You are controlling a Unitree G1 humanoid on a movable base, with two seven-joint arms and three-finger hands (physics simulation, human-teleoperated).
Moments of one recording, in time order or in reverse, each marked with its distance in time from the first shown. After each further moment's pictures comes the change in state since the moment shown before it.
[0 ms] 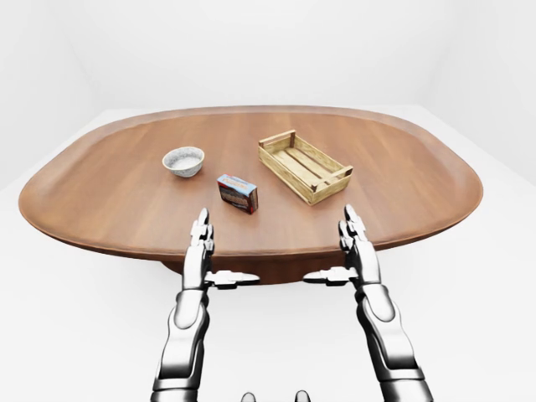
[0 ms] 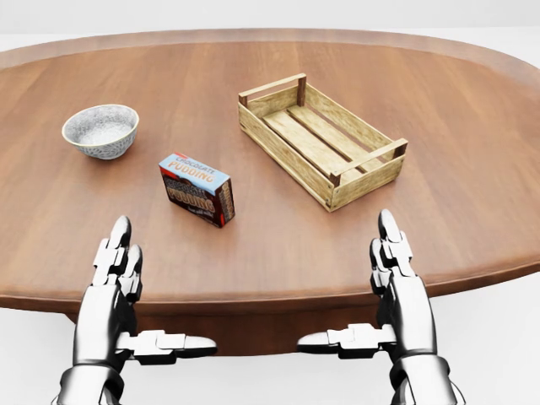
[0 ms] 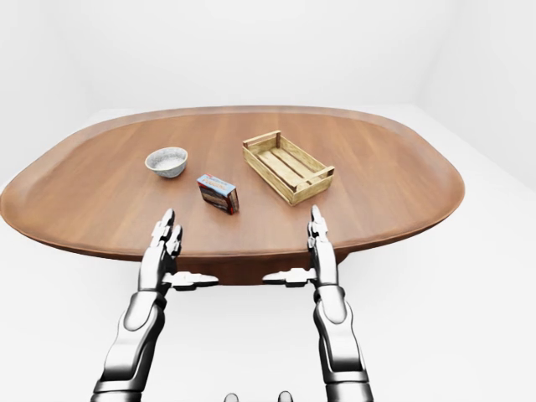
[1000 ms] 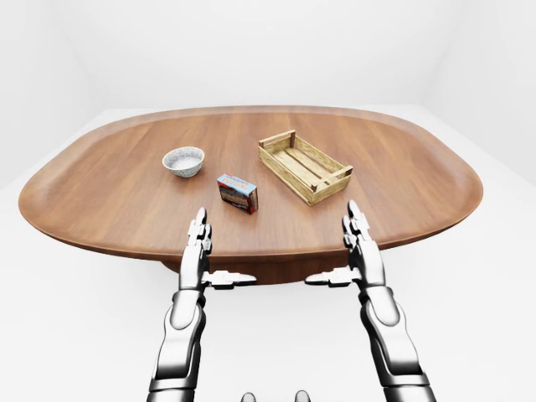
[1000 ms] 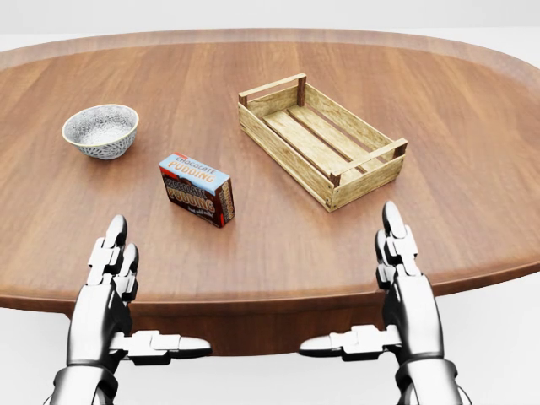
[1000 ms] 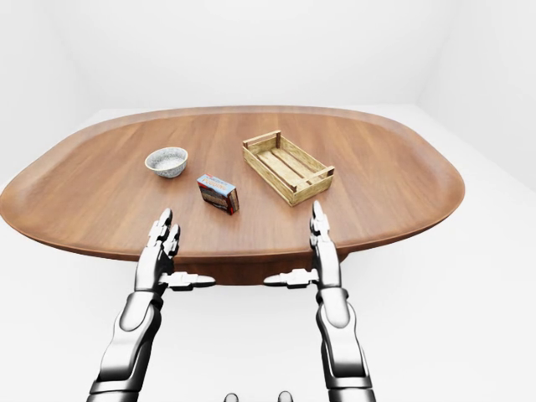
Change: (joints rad) left arm 0.000 0.012 0.020 0.001 -0.004 -0.012 -0.028; right arm 0.024 -0.008 -0.001 -0.040 -0.044 -0.050 0.017
